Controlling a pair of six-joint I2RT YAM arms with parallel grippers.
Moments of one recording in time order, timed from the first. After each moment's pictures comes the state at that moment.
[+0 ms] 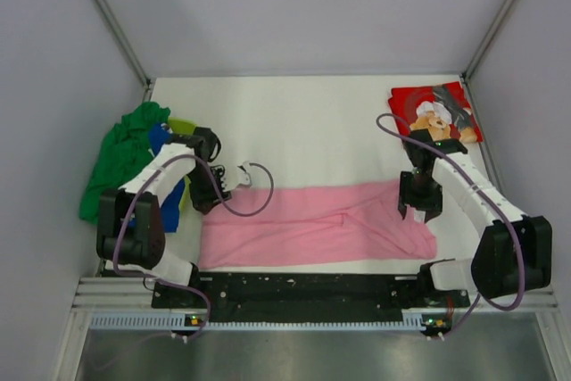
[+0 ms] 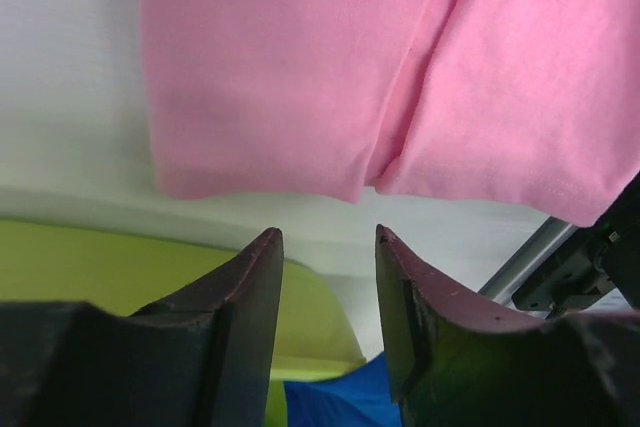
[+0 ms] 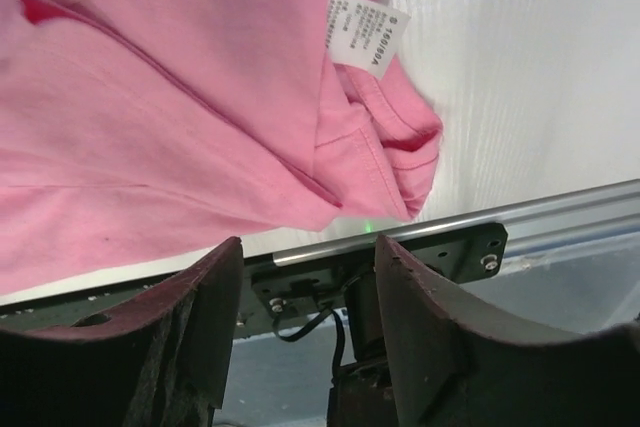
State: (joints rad) left arm -0.17 1.53 1.03 -1.09 0.13 1.11; right arm 0.19 1.33 0.97 -1.21 0.13 0.39
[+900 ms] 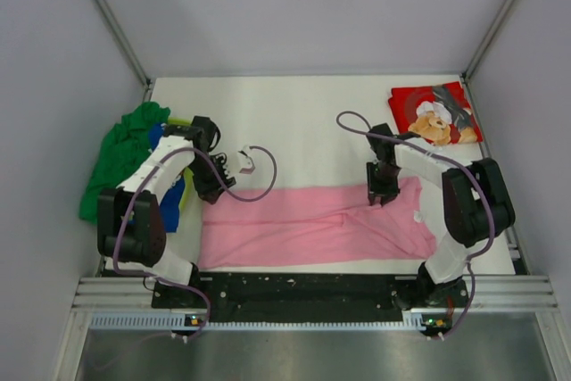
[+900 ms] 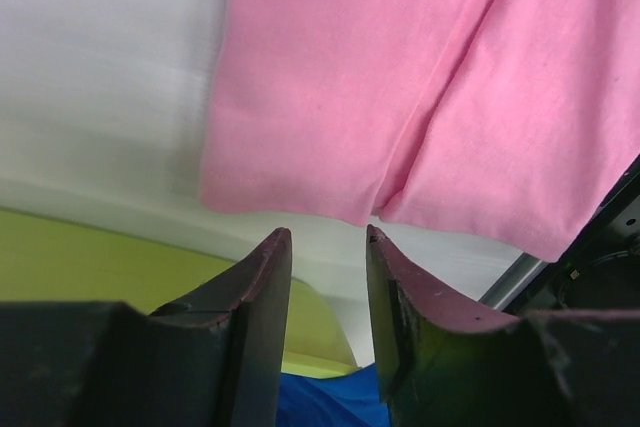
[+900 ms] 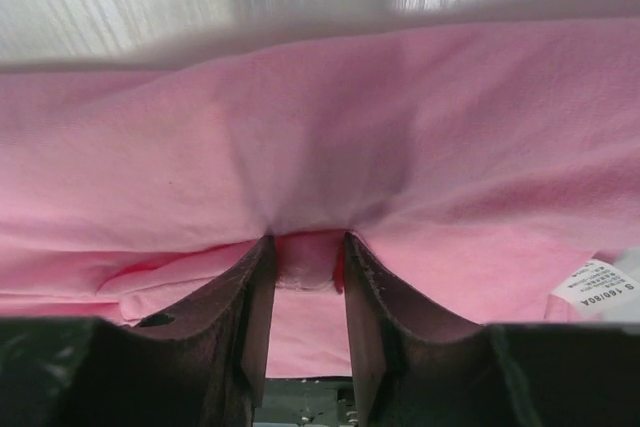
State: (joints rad) left arm -0.17 1.55 1.16 -1.14 0.24 1.02; right arm 0.34 1.69 1.07 -0.84 -0.01 0.38
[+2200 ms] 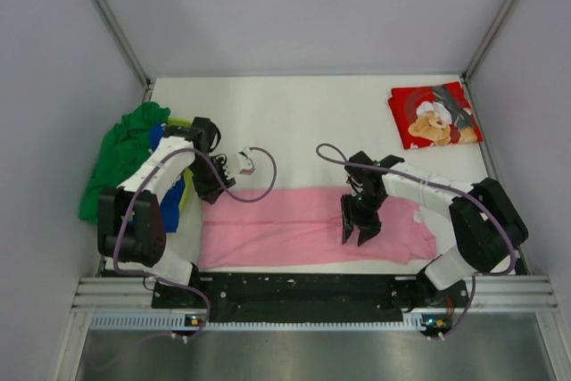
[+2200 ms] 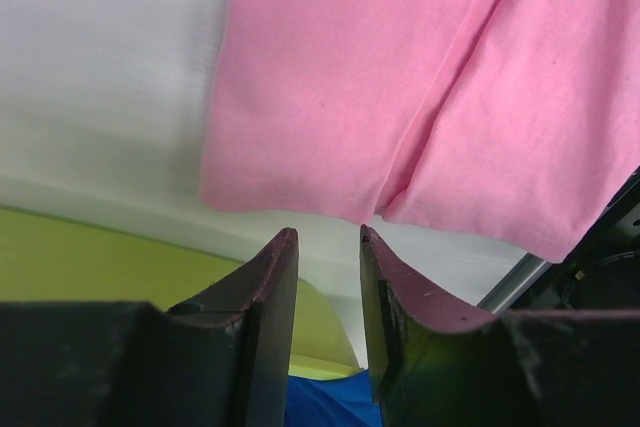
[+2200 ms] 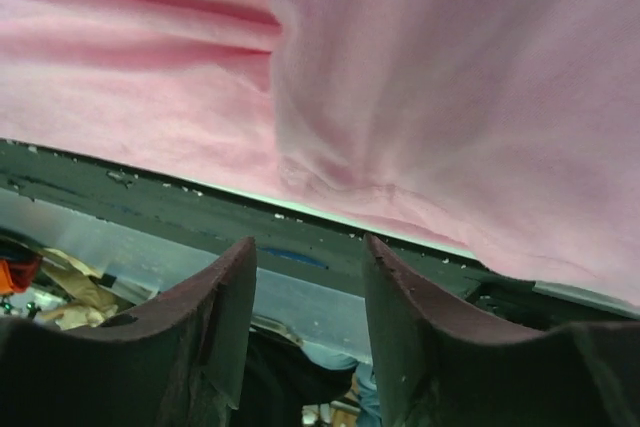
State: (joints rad) left arm -0.17 1.55 1.15 -1.12 0.23 1.02; right arm 0.60 1.53 0.90 -0.92 -0.35 0.60
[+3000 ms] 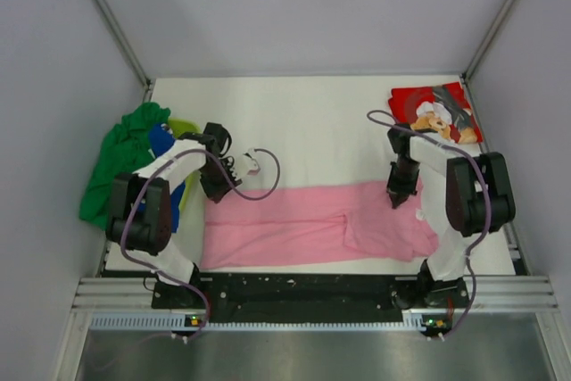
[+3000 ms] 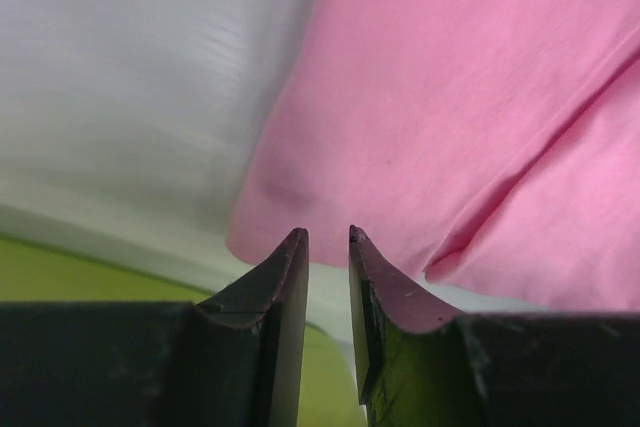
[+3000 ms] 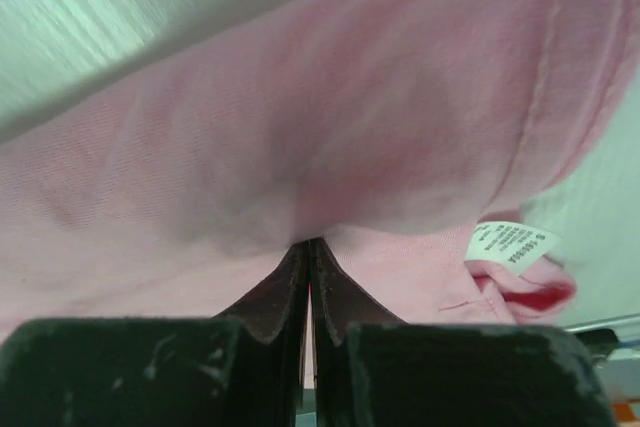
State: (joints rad) left arm -0.21 1.62 1.11 -0.95 0.16 0.88; right arm 0.17 1.71 1.03 -0.89 0.04 0.52
